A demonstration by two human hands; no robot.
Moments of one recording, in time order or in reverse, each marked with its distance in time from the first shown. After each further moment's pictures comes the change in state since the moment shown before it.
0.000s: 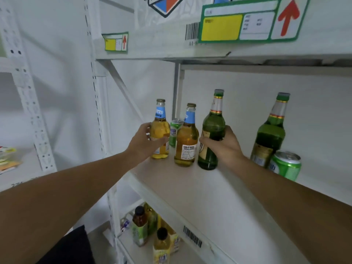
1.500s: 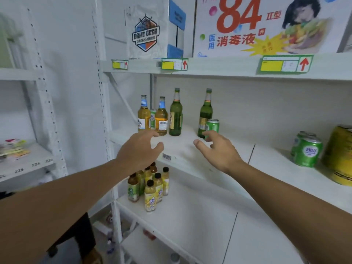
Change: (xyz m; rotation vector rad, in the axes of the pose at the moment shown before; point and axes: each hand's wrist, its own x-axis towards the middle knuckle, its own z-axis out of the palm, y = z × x) left_hand -0.341 0.114 -0.067 0.531 -0.122 0.351; right_hand -0.346 -0.086 -0.126 -0.625 0.049 -0.152
